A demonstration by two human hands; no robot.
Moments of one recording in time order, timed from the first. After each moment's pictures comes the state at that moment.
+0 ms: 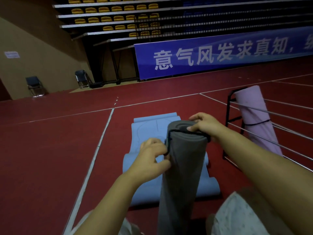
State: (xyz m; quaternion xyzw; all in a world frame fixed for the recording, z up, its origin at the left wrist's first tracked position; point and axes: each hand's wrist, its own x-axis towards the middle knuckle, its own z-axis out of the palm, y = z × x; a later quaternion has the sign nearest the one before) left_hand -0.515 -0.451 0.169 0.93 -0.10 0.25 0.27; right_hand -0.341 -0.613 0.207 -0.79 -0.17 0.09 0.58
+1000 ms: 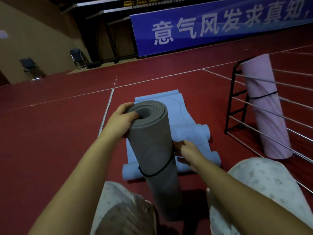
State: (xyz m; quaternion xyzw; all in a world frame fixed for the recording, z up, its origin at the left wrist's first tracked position) left_hand -0.513 -0.401 0.198 0.78 0.22 0.20 0.56; right_hand -0.424 -0.572 0.063 -0.70 -0.08 0.27 0.65
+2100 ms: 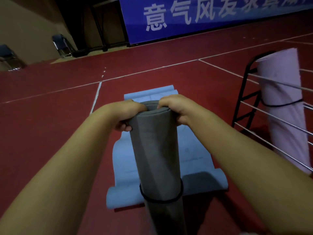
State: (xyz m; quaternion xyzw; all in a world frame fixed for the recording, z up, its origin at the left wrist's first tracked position) left_hand -0.306 -0.344 0.231 0.89 0.28 -0.09 0.34; right_hand -0.226 -0.481 0.199 -0.74 -0.12 0.28 0.60
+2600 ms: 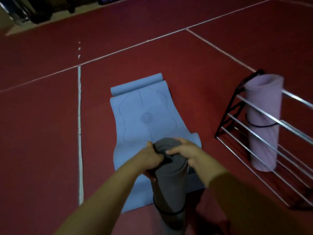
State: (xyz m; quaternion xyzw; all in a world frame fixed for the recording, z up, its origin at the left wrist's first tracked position) left_hand -0.214 -0.366 0.336 0.80 0.29 -0.31 0.42; right_hand -0.147 -0.488 0.265 -0.64 0.11 0.41 0.64
